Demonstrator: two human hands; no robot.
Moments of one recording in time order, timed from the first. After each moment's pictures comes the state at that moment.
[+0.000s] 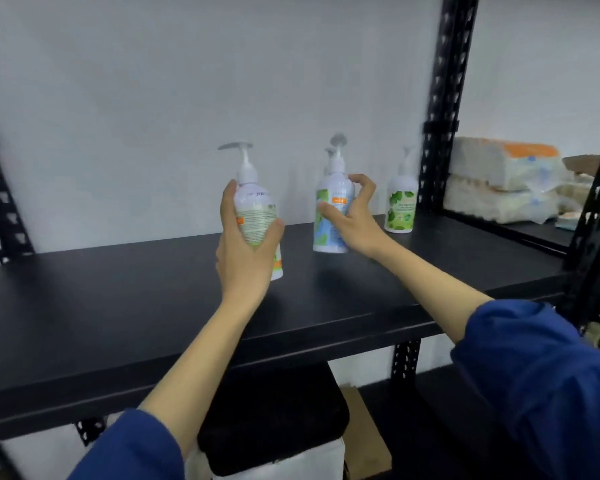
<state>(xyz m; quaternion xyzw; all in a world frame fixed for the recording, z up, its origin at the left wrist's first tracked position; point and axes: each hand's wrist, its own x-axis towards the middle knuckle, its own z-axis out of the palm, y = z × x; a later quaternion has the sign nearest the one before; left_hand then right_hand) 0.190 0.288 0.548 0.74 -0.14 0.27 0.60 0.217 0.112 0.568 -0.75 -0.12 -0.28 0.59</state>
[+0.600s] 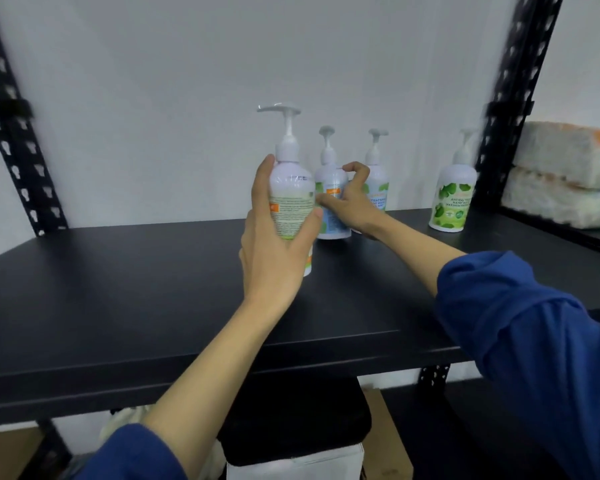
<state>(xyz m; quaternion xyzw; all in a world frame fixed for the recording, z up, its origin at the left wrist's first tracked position) 0.193 0.286 0.545 0.75 -0.15 0.31 0.56 0.310 0.130 0.562 -0.82 -0.10 -0.22 0.53</state>
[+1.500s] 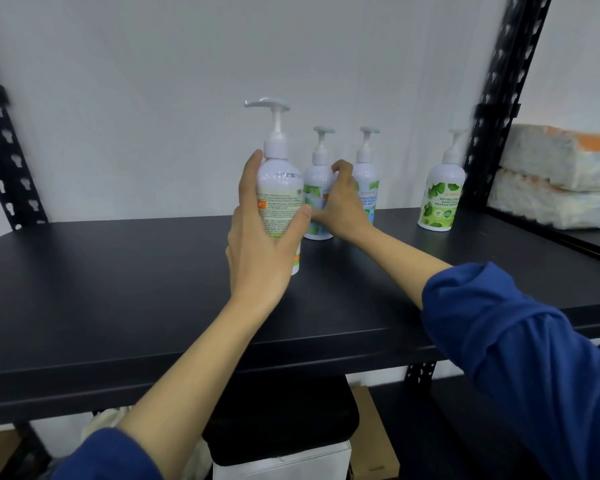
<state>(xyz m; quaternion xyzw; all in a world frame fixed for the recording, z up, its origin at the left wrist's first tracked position) 0.193 0.286 0.542 0.75 -0.16 0.32 0.56 0.302 0.139 0.553 -0.87 -0.07 -0.31 0.37</state>
